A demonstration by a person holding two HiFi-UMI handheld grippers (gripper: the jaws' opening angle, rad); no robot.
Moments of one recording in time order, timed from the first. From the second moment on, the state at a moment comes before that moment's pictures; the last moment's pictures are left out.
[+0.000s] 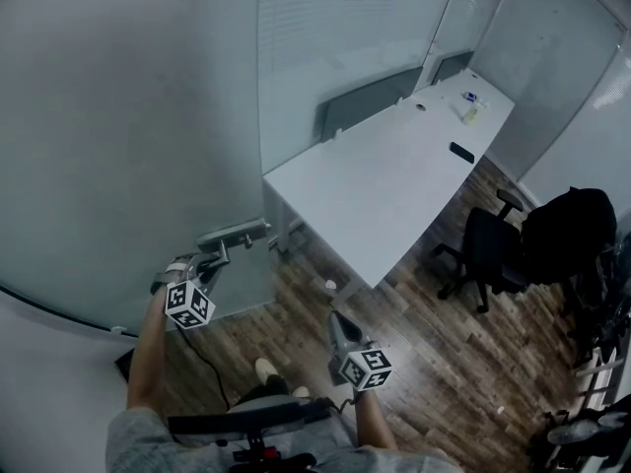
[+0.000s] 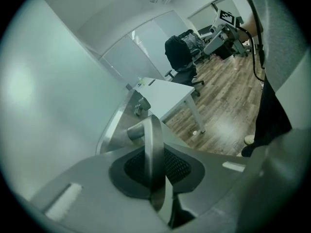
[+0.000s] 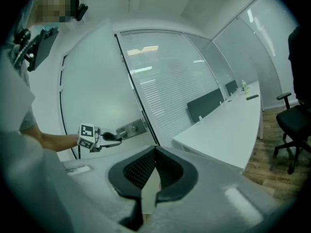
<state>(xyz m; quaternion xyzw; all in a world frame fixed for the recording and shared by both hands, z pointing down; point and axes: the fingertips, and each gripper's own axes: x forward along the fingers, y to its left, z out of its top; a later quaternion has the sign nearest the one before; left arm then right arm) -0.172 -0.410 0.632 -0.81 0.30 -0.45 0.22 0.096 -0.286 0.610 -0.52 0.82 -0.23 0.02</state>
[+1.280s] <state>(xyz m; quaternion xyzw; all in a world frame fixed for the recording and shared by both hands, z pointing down) -0.152 -0.281 0.637 -0.80 0.24 -0.48 0.25 0.140 -0.168 0.602 -0.52 0.83 -0.22 0.02</state>
